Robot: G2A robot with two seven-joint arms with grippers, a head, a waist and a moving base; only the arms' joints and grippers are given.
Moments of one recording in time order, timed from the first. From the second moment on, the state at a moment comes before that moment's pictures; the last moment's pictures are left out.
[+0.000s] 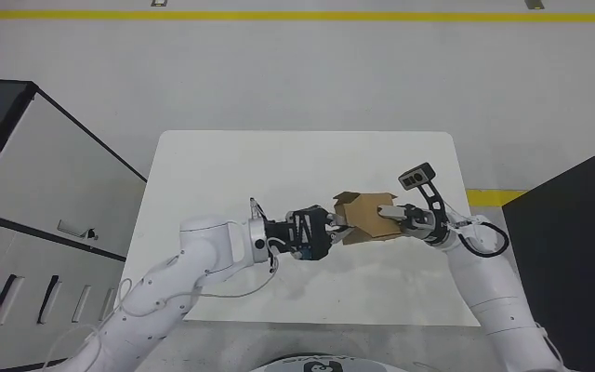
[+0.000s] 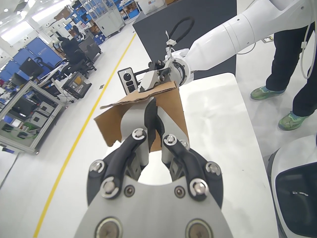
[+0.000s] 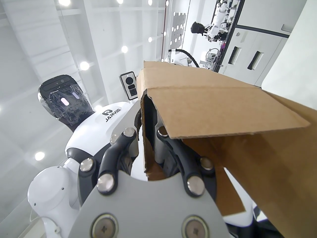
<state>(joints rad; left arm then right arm) 1.31 -1.06 -1.01 -2.08 1.46 -0.73 -0.07 -1.37 -1.14 1.38 -1.36 0.92 -0.29 1.53</state>
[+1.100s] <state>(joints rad) 1.35 -1.04 -1.11 -2.10 1.47 -0.69 -0.05 -1.35 -1.13 1.33 -1.31 1.04 -0.19 1.54</state>
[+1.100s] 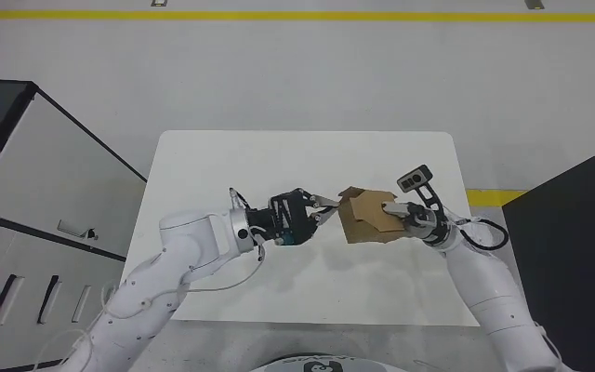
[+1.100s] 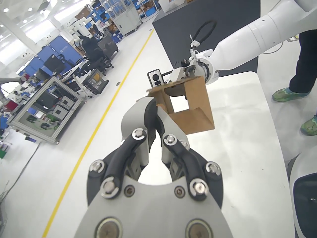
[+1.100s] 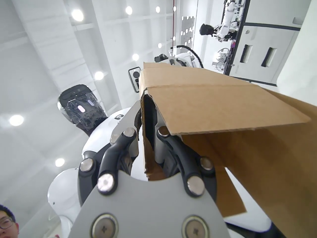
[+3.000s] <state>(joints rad) 1.16 -1.09 -0.90 -2.07 1.50 -0.68 -0.09 -1.34 -1.12 1.25 -1.28 1.01 0.04 1.51</state>
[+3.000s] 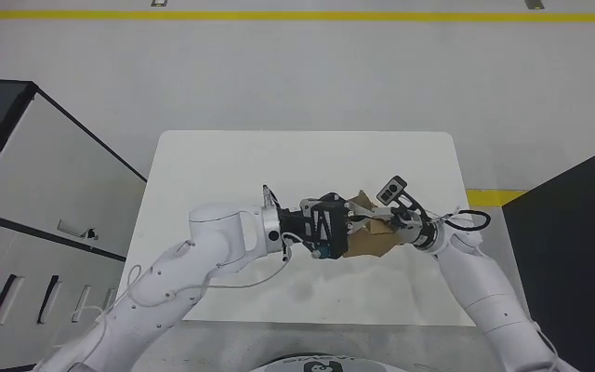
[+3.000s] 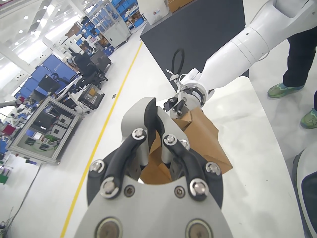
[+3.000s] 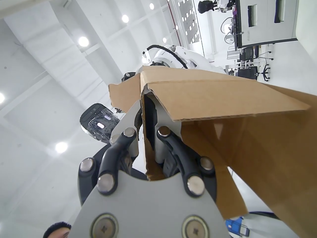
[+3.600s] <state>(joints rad) 1.21 -1.09 -0.97 -2.12 1.47 -0.66 -0.12 -1.36 -1.12 1.25 -1.28 1.07 0.06 1.53</state>
